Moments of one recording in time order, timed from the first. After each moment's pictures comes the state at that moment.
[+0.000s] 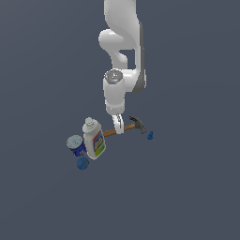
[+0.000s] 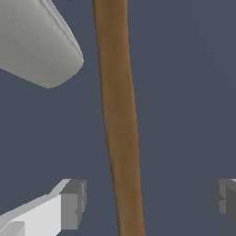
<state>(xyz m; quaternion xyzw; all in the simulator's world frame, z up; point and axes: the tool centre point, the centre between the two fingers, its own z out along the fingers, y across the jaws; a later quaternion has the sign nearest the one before) -0.100 -0.021 0.073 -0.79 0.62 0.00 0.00</state>
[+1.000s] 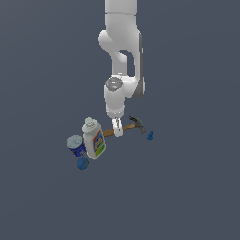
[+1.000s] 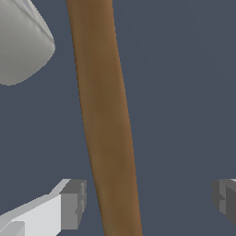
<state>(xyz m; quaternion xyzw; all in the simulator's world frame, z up) -0.108 -0.024 0.037 -0.77 0.64 0.00 0.00</state>
